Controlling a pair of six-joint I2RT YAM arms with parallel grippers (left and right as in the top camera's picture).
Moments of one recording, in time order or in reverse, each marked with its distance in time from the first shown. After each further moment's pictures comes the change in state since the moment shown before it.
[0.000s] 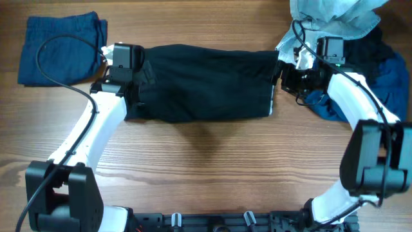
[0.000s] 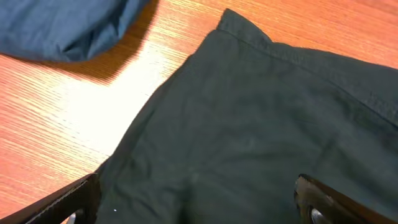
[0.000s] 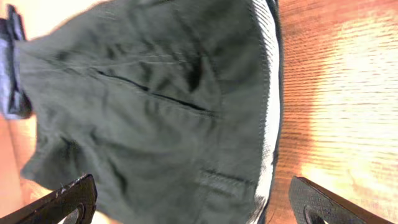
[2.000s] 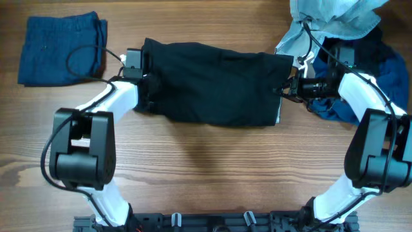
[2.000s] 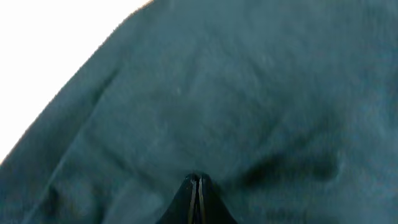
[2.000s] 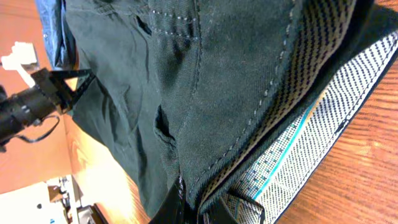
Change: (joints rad) left arm 0.027 0.333 0.000 0.252 0.216 -0.021; right arm -0.111 0.045 0.000 -0.163 -0.244 -0.257
